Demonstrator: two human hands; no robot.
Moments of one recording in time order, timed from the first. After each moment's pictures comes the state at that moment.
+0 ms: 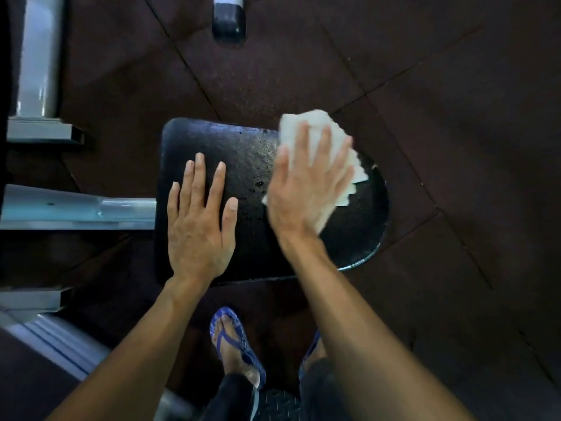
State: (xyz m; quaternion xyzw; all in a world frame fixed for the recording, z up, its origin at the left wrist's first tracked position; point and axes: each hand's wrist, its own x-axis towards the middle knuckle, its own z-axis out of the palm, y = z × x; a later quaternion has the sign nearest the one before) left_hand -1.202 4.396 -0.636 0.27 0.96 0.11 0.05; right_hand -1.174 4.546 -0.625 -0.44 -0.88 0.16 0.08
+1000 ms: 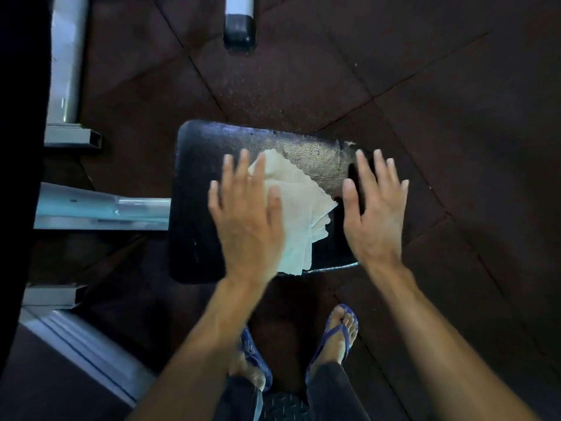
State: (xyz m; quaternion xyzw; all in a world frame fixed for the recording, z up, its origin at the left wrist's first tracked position) left_hand -1.168 4.451 -0.596 0.20 0.95 0.22 0.02; right_hand -1.083 4.605 -0.614 -0.36 -0.90 0.25 0.07
